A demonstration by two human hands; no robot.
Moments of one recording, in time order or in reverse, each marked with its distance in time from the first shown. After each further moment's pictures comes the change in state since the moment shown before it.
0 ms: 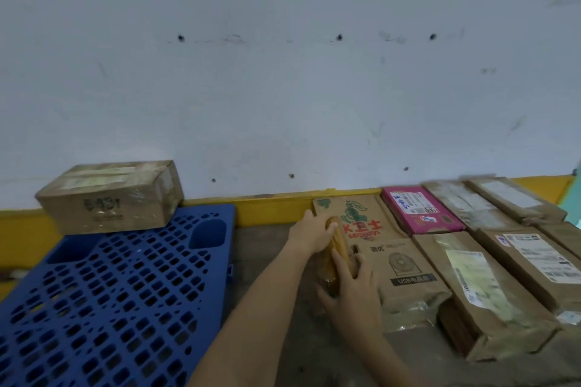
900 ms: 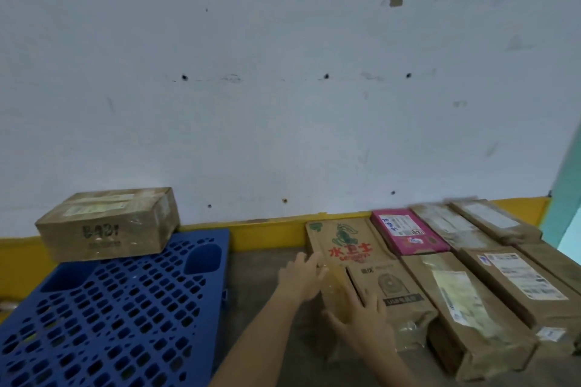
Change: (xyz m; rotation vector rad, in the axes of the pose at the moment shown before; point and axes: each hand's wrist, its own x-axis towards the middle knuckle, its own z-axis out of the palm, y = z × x) left_hand -0.044 0.002 0.013 0.106 -0.061 -0.051; right_hand 0.004 0.030 -0.014 -0.027 -0.247 0.172
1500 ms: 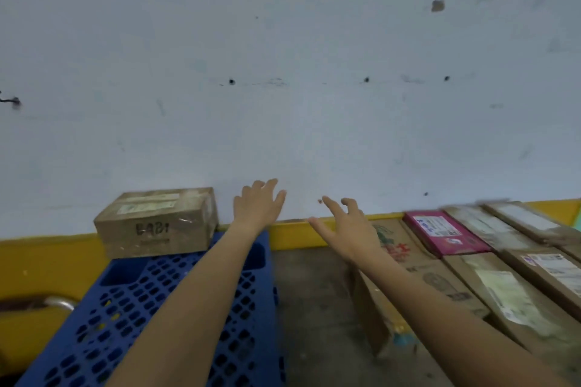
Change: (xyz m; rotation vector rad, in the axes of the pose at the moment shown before) left_hand -0.024 -0.122 -0.169 0.062 0.390 -0.078; right_hand 0.029 -0.160 -0.059 0.059 0.262 -0.367
